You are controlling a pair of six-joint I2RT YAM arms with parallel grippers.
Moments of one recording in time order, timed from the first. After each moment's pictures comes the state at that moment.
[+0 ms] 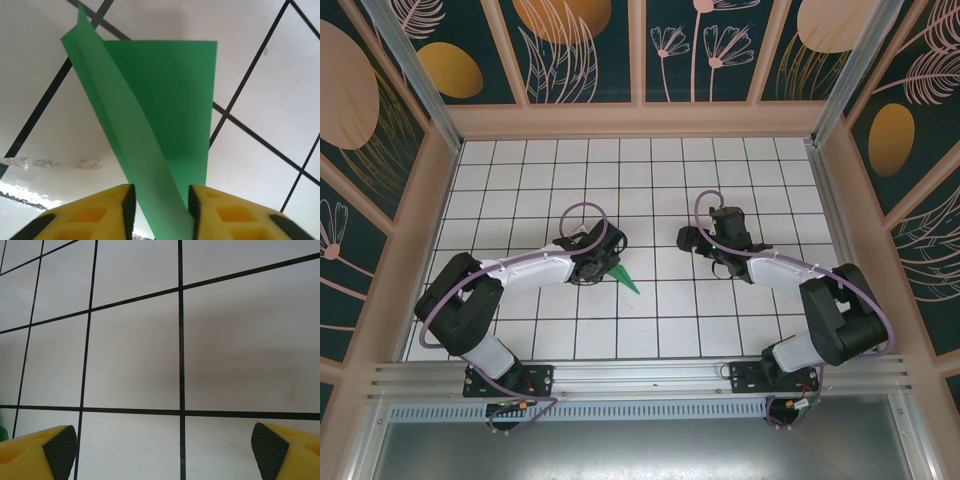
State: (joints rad) left arm -0.75 1.60 0.87 -0.38 -0.22 -1.35; right arm 0.44 1.45 0.63 0.06 -0.07 0.55
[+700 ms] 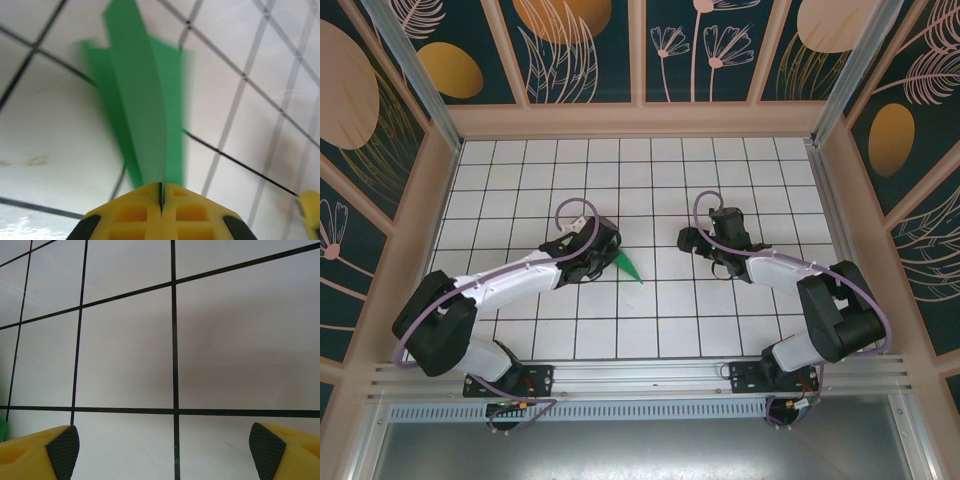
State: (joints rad) left arm -0.76 1.45 0.85 -0.28 -0.21 -1.27; right arm 0.43 1.47 0.63 0.06 -0.06 0.55
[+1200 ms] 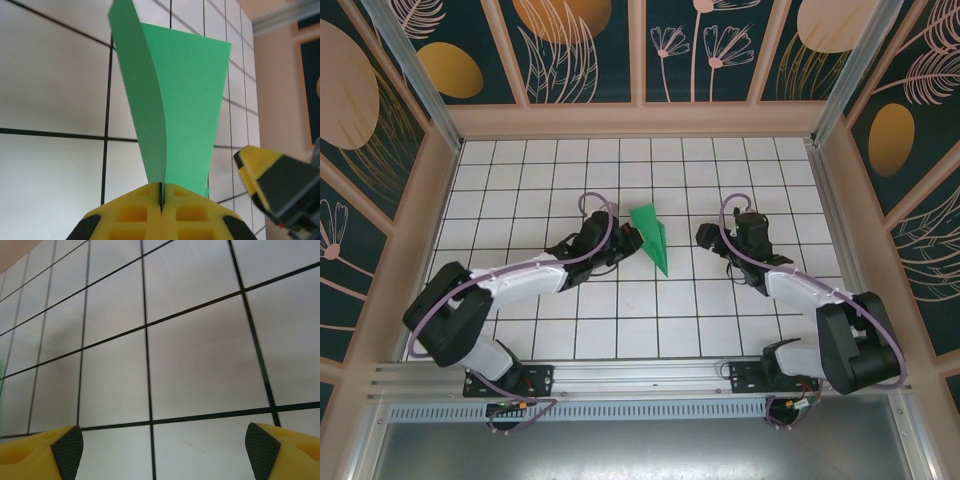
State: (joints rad) left arm -0.76 1.57 0.79 0.21 0.06 -1.08; right arm 0.32 1.27 0.50 0.12 -0.10 0.59
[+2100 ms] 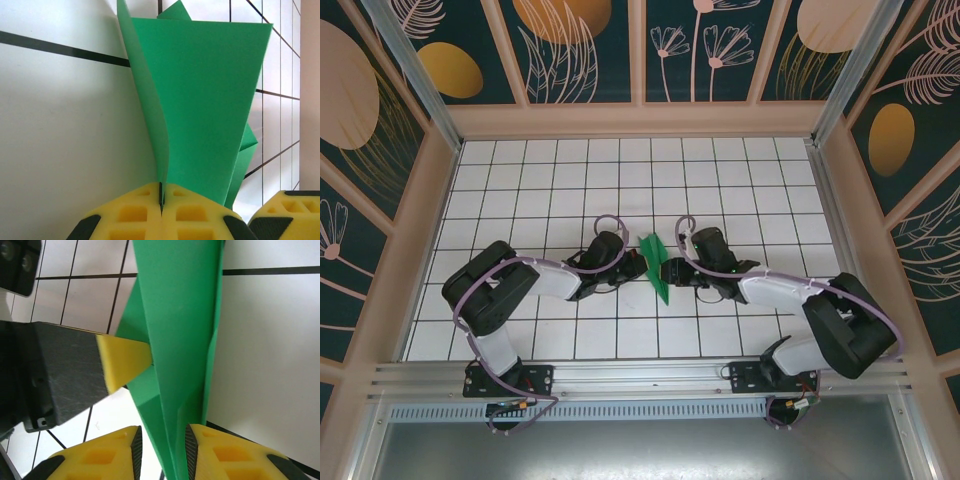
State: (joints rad) left arm -0.76 1.78 0.67 0.45 0.22 -1.05; right arm 0.66 1.39 0.55 0.06 -0.32 0.61
